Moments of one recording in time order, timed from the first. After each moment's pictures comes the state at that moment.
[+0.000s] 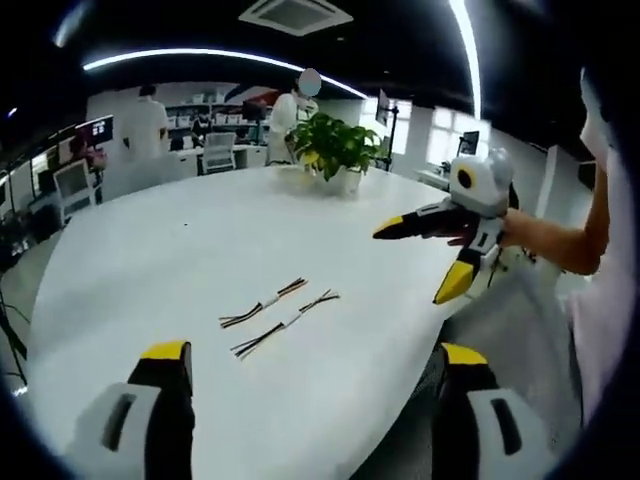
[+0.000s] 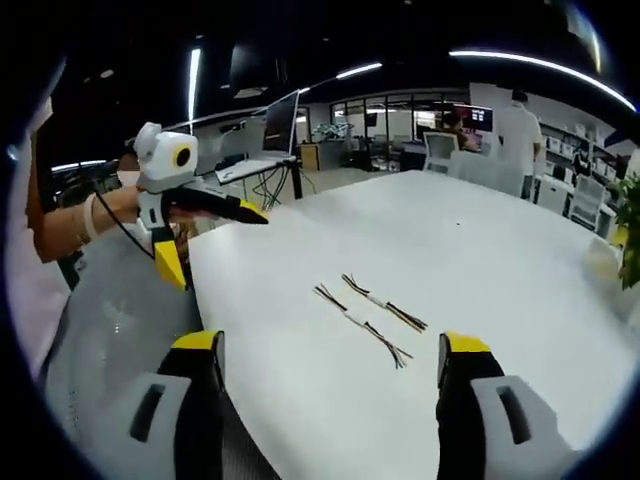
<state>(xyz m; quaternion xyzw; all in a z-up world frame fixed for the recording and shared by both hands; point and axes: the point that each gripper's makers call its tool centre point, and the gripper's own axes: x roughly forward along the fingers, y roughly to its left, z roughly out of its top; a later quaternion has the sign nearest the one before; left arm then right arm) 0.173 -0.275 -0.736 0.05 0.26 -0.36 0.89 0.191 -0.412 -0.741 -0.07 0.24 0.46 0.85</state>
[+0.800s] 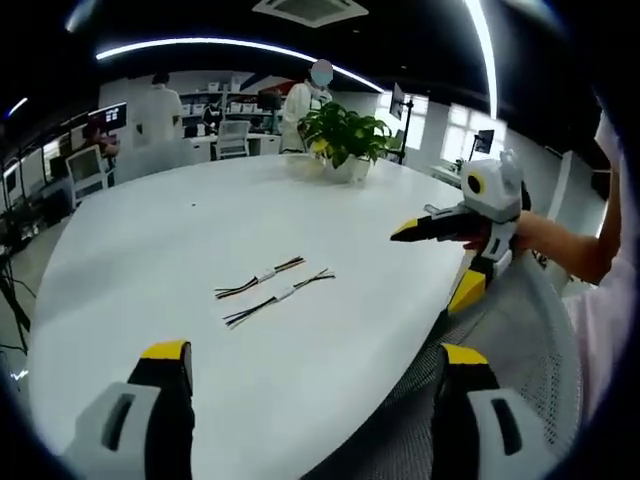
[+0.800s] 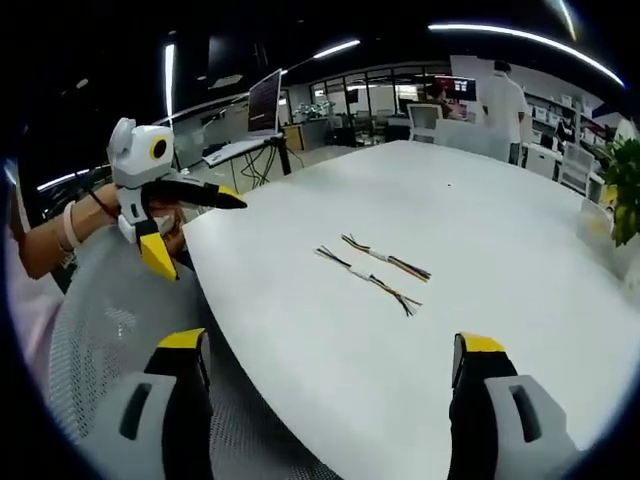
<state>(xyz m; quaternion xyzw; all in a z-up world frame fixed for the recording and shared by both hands) 0.148 -0.277 -0.752 0.04 0.29 -0.33 0.90 0.158 -0.426 -0.767 -0.08 0.29 0.43 0.85</state>
